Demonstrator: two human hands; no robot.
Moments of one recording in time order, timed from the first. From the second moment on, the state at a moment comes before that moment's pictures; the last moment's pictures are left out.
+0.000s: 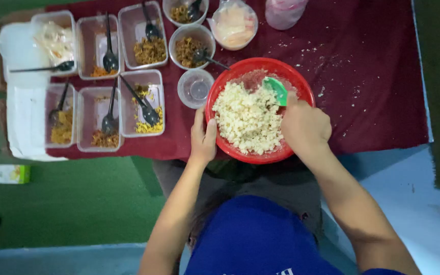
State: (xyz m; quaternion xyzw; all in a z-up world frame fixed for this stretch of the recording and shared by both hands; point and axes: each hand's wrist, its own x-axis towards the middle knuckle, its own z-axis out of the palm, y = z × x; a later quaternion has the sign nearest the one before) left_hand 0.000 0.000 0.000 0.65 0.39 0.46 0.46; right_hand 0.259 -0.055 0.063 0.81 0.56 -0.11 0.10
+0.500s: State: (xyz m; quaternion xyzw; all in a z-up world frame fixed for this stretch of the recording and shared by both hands) left_hand -0.006 -0.001 0.005 0.65 0.39 0.47 0.46; right_hand 0.248 -0.084 0.086 0.67 0.68 0.27 -0.15
